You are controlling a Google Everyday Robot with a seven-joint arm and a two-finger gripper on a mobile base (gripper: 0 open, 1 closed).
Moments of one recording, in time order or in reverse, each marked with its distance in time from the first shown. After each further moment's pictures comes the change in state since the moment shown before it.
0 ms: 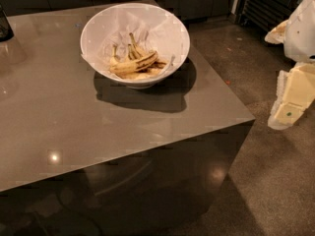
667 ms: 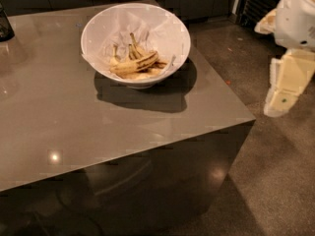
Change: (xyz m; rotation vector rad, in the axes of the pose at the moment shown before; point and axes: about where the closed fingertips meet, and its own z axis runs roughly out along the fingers) arm -0.015 -0.015 -0.004 -0.008 0.023 -0.071
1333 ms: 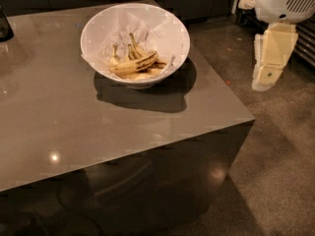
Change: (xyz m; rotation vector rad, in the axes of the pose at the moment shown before) arm -0.033 -0.040 -0.011 0.063 0.036 -0.118
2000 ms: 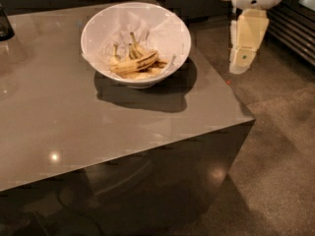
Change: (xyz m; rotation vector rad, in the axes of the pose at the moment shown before) arm -0.026 -0.039 0.014 -0.001 -0.020 -0.023
